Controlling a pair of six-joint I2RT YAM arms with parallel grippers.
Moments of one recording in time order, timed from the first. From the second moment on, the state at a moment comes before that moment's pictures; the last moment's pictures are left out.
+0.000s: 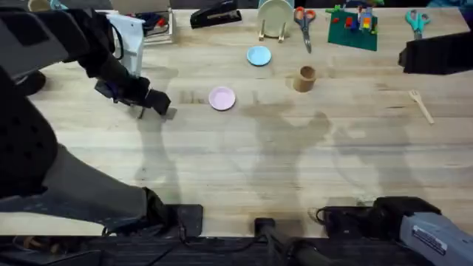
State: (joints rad) left arm 0.29 1.73 1.11 -0.85 0.01 0.52; right arm -0.01 1.00 1.46 -1.32 -0.06 -0.15
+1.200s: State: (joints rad) left arm 0.33 1.84 1.19 -0.70 0.17 0.49; right arm -0.01 1.00 1.46 -1.32 -0.06 -0.16
